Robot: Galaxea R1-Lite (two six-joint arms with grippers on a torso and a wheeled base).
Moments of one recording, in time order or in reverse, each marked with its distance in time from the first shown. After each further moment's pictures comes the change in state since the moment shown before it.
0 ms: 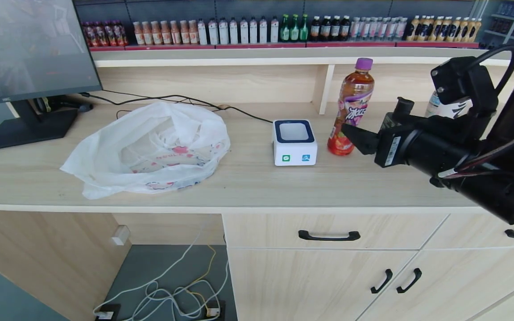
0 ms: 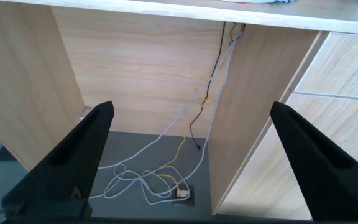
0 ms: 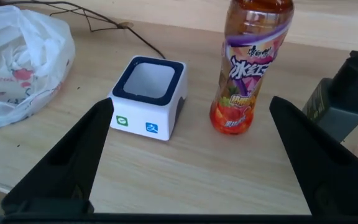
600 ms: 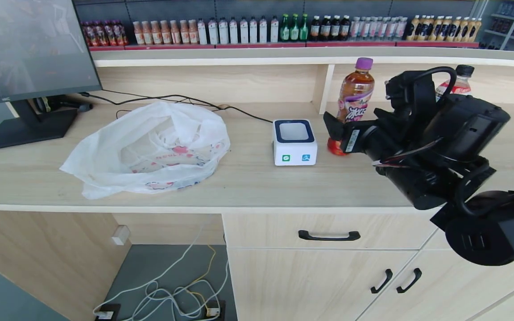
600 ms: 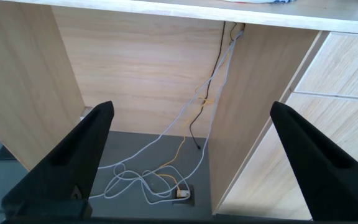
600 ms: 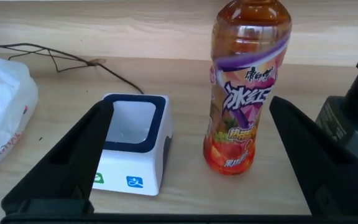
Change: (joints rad) left arm 0.001 0.000 0.000 0.000 0.000 0.000; right arm 0.003 0.265 -0.081 -0.347 -0.138 -0.015
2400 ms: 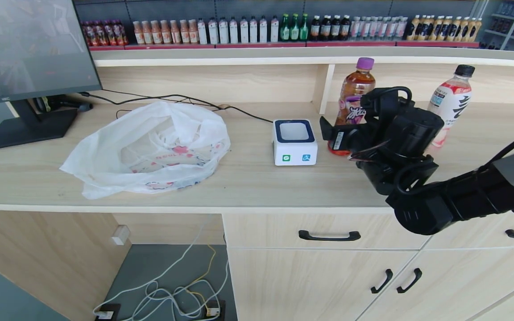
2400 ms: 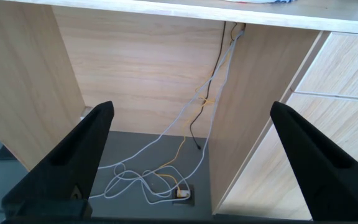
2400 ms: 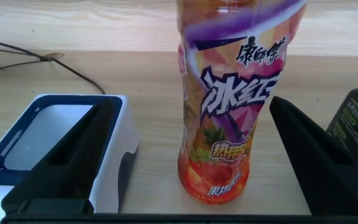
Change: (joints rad) left arm 0.001 0.000 0.000 0.000 0.000 0.000; right arm -0.101 0.224 -0.192 -0.033 0.014 0.001
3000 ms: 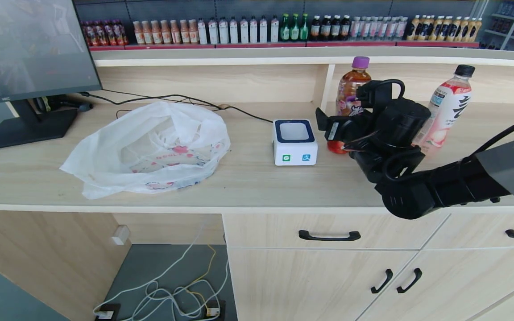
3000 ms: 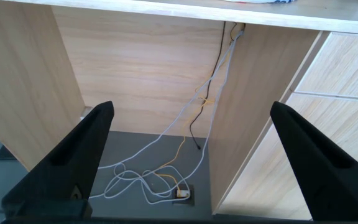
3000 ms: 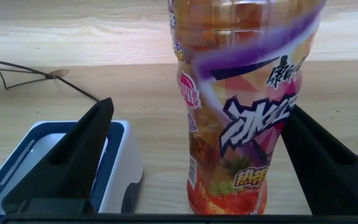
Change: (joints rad) left arm -0.001 0.000 0.000 0.000 0.000 0.000; right arm -0.018 0.072 -0.150 0.051 0.030 0.049
